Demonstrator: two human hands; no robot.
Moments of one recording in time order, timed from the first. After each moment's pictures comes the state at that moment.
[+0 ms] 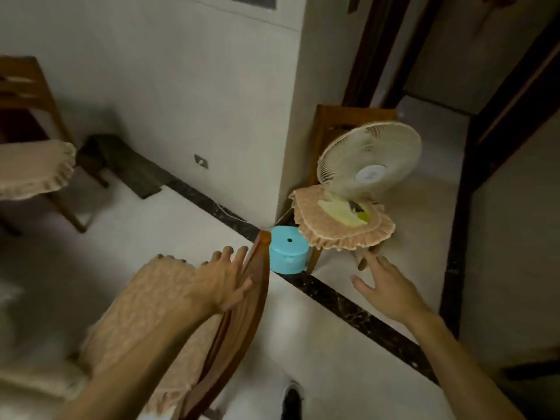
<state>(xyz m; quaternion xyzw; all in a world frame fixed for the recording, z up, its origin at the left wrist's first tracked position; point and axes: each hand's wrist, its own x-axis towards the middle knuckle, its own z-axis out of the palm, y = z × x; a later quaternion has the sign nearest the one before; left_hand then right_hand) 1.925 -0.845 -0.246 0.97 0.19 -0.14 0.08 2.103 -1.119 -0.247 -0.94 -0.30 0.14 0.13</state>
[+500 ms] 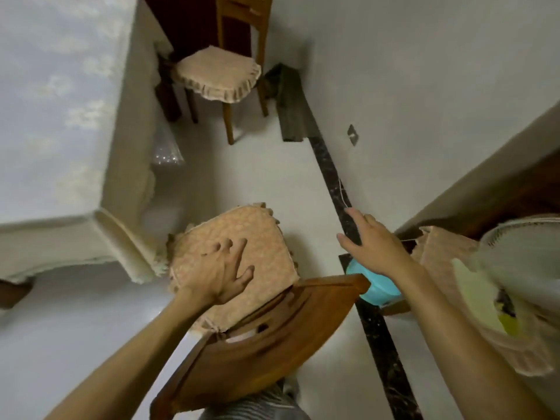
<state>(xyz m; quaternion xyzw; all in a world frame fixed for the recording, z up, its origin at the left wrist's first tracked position) 1.864 -0.773 -0.332 0.83 0.54 -0.09 0.13 2.177 -0.798 -0.287 -0.74 -0.64 0.22 0.04</state>
